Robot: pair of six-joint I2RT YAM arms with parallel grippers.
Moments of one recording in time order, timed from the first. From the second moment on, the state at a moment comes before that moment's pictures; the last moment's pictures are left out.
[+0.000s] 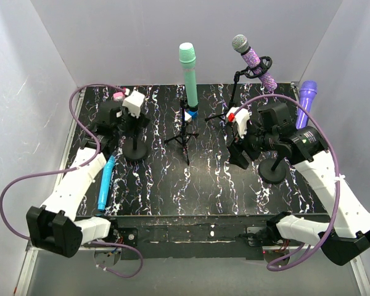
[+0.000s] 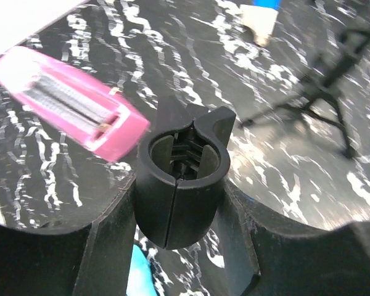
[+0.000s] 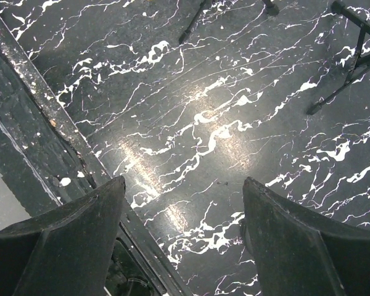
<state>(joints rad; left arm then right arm) -0.31 1.18 1.09 -0.42 0.09 0.28 0.54 1.12 1.41 -1.11 -0.34 -0.36</state>
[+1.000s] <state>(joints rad) -0.13 1.22 1.21 -0.18 0.28 0.13 0.54 1.21 1.51 -1.03 -0.42 -0.29</state>
